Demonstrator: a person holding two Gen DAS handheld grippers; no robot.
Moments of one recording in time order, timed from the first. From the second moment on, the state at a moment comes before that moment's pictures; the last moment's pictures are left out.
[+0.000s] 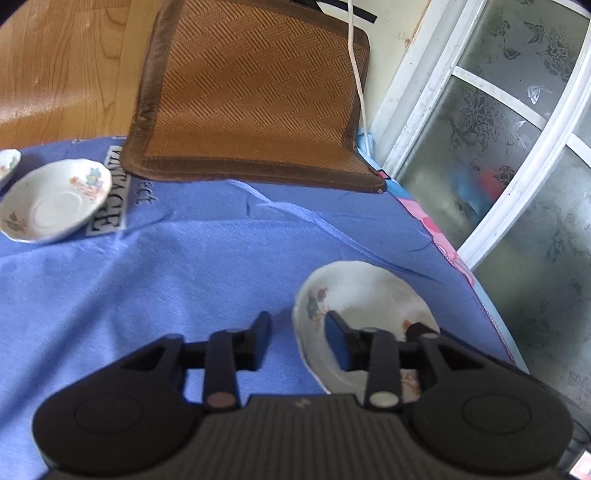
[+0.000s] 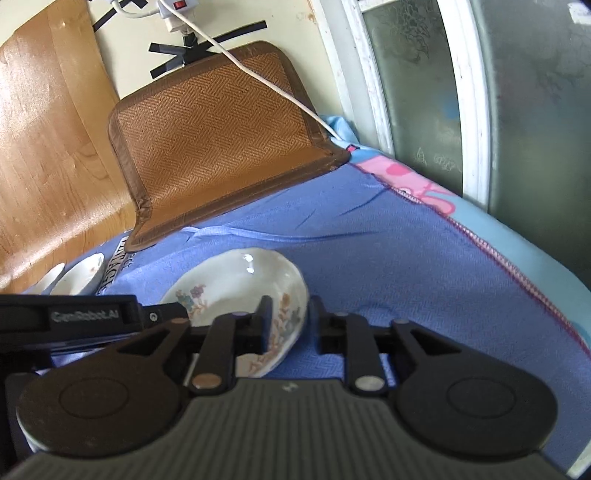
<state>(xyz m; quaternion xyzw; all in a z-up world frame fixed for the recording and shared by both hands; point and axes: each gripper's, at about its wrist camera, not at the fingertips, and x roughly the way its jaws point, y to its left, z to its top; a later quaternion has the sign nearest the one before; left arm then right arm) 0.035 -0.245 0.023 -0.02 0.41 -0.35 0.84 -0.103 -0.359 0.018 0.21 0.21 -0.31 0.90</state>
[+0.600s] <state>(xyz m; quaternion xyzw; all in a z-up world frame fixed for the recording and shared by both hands) 0.092 -0.065 0.035 -0.01 0.34 -0.09 0.93 0.000 -0.263 0.048 0.18 0.21 -0.15 0.95</state>
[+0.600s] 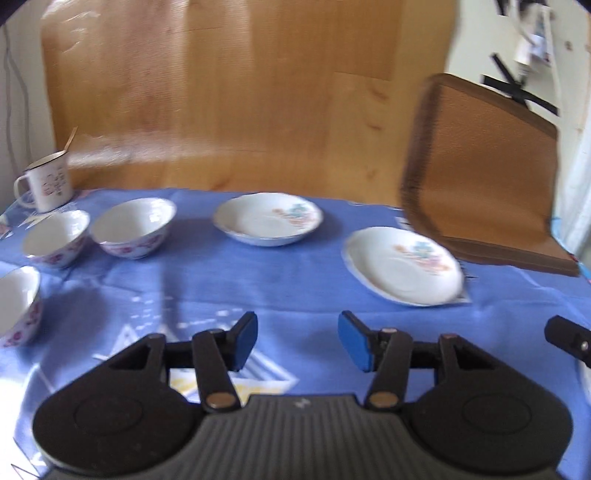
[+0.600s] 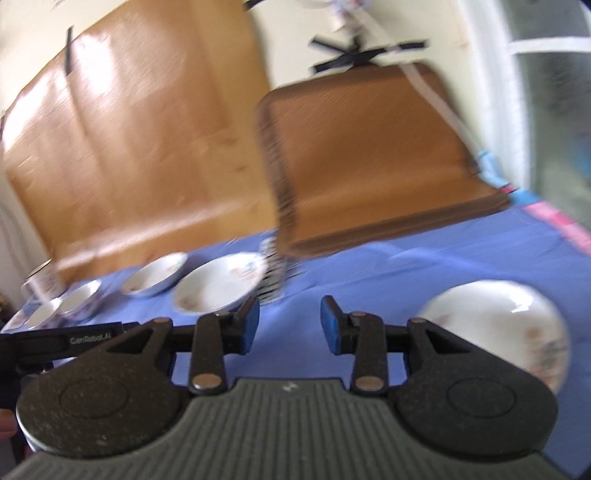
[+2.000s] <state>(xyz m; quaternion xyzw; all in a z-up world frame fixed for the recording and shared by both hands) 0.182 -0.092 0.009 -0.10 0.41 -0.18 0.89 0.111 -0.286 0.014 0.23 0.29 -0.12 0.92</state>
